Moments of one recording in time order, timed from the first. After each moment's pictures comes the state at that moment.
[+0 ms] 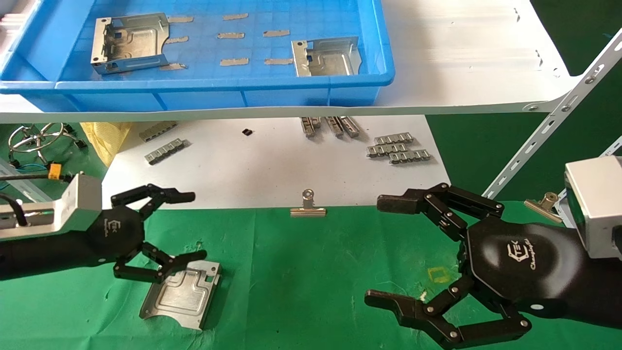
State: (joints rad) left arm -1.51 0.76 0.88 -0.40 0.74 1.57 0.44; right arm 1.09 -0.56 -0.38 1.24 -0.64 -1.44 0.12
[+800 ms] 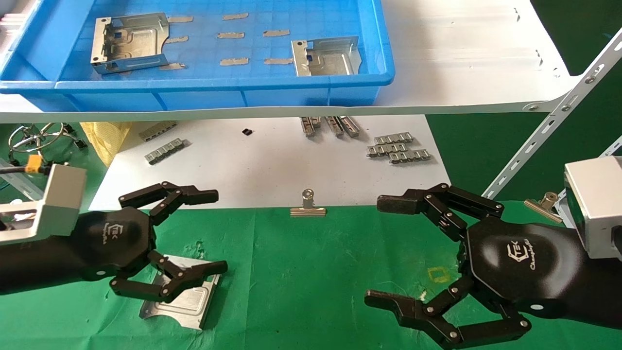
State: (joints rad) left arm -1.29 0.68 0.58 -0.83 0.74 1.54 0.13; right arm 1.09 -0.56 -0.38 1.24 -0.64 -1.44 0.12
